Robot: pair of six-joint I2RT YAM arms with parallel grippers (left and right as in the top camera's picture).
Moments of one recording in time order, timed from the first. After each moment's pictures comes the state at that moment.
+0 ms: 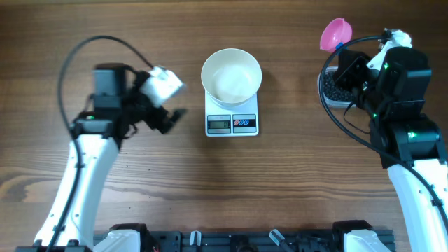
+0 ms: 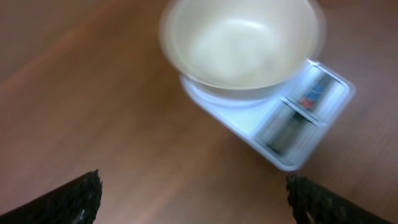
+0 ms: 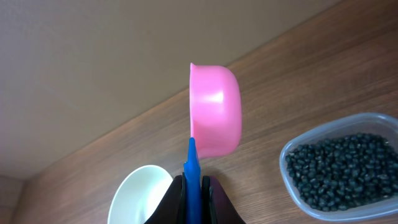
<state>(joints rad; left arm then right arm) -0.01 1.32 0.98 -0.53 0.50 0.72 0.07 1.14 1.15 -0.49 -0.04 0.58</state>
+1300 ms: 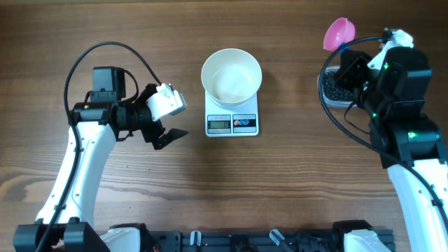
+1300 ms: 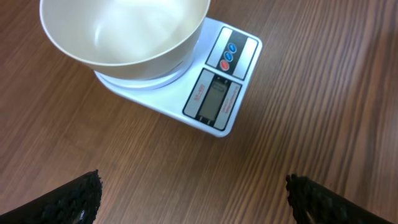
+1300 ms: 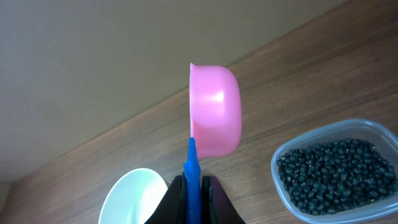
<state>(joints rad) 0.02 1.41 1.02 -0.81 0.67 1.08 0.07 1.14 1.15 -0.49 -0.02 0.55</state>
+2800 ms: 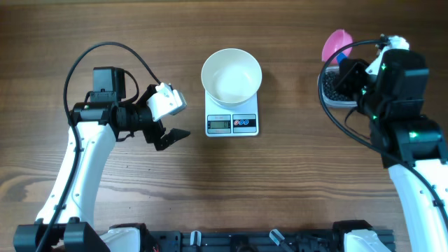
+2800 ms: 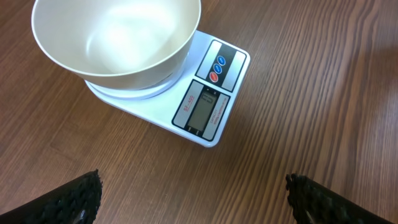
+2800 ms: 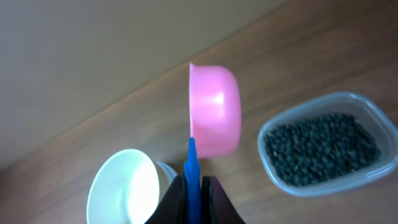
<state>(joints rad) 0.02 1.41 1.02 -0.83 0.73 1.06 0.06 1.14 1.18 -0.64 -0.02 0.55</state>
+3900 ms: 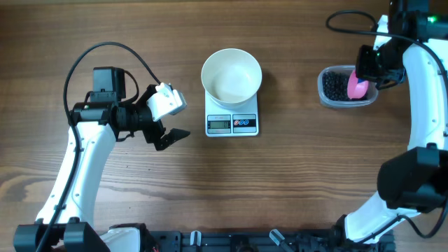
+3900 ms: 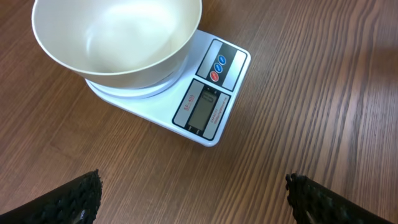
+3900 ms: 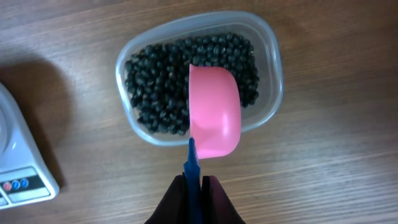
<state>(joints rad) 0.02 1.41 1.02 -0.83 0.73 1.05 -0.14 1.87 1.85 -1.35 0.01 0.07</state>
